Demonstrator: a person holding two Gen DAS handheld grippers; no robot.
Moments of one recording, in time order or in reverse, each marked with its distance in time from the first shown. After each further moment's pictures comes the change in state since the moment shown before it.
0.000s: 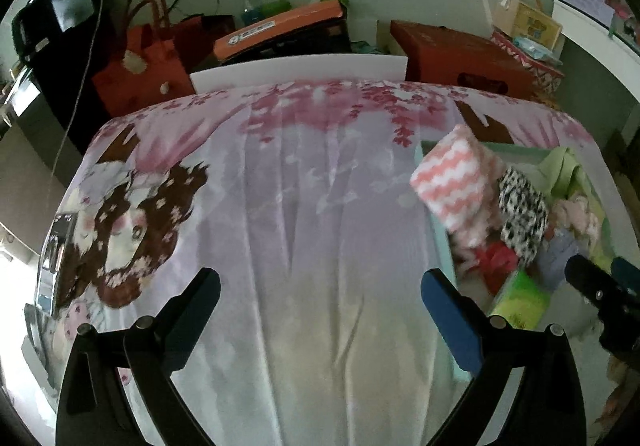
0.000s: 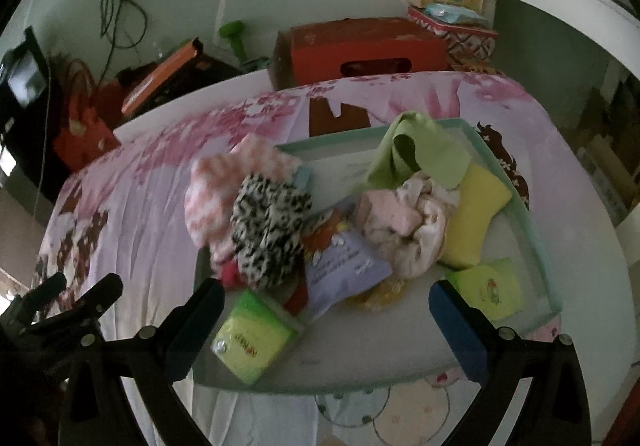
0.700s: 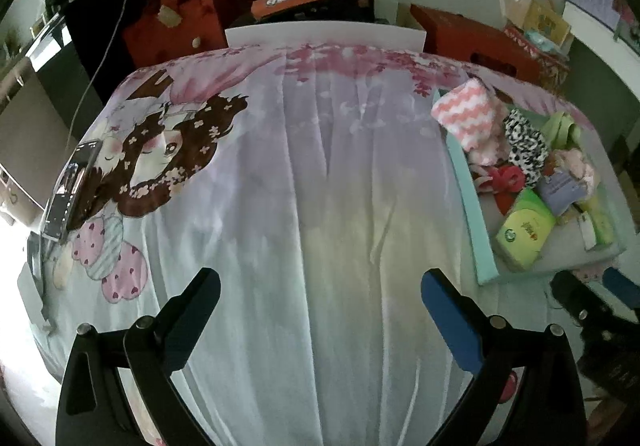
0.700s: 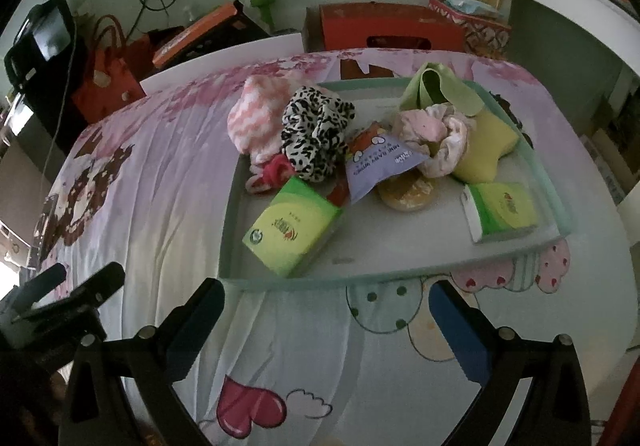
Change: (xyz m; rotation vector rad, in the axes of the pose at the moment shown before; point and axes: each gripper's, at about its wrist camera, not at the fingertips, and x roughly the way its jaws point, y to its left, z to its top) left arm -0.027 0.025 -0.065 -0.077 0.047 0.000; right arm -0.023 0.024 -0.069 -0.076 0.036 0.009
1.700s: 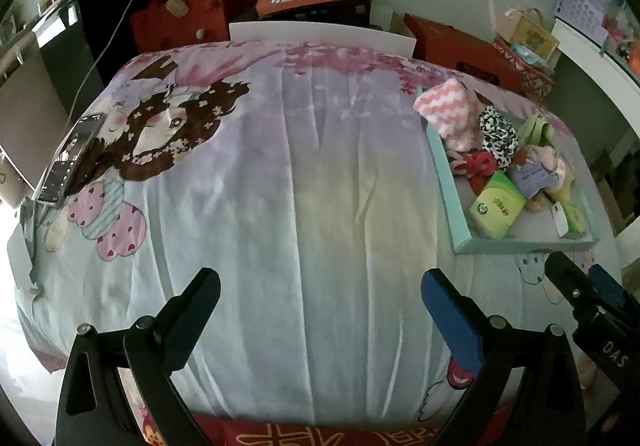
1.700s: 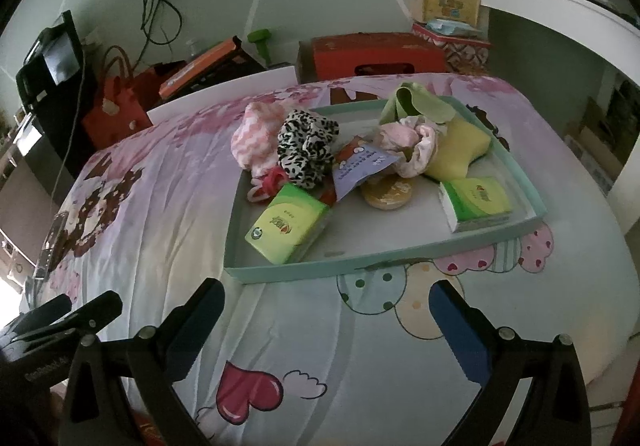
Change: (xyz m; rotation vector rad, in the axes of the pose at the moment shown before) left arm -0.020 0.007 -0.031 -0.050 -0.007 -0.068; right arm -0.027 -0.010 -0.026 0.048 -0.129 0.007
